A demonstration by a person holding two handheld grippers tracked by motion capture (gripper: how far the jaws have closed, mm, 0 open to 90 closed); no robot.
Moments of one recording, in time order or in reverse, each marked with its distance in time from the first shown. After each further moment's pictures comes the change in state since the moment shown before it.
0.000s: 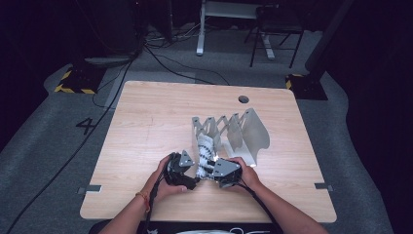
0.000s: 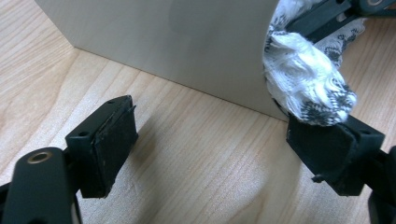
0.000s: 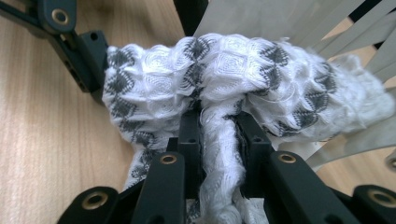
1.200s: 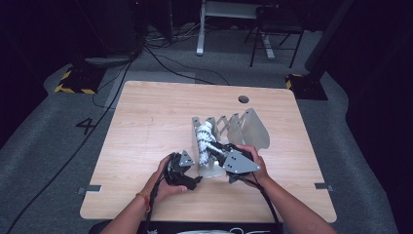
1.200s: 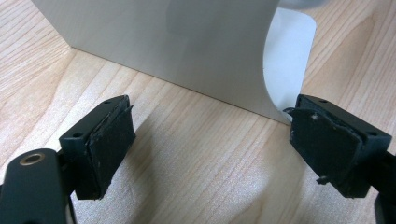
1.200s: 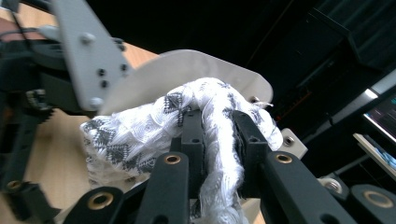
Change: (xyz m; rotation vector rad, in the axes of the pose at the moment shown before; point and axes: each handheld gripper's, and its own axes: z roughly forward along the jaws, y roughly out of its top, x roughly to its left) left arm -0.001 0.000 0.001 -0.001 -0.003 -0.003; right arm -0.025 0.052 -0.064 -0.283 -0.260 -0.085
